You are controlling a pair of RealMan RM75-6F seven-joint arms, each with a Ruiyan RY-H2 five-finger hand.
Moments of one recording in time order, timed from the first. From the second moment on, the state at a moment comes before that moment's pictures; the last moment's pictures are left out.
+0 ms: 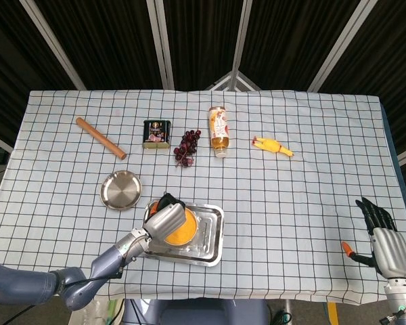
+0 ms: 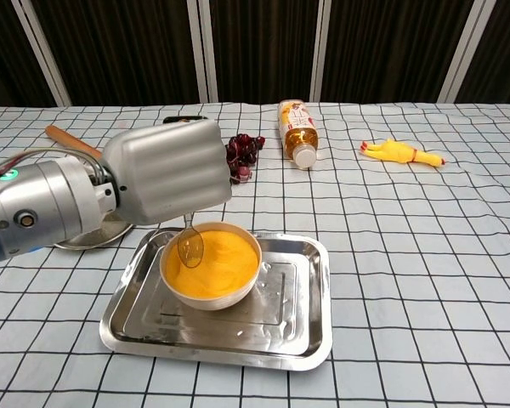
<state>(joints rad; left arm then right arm) -0.90 -1.56 0.01 -1.67 1.33 1.05 1.72 0.07 -1.07 0.05 -1.72 -1.44 1.39 0.17</state>
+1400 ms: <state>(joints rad) -0.90 -1.65 0.01 -1.61 1.37 1.07 1.66 0.07 -1.07 0.05 -1.72 -1.44 1.39 0.17</state>
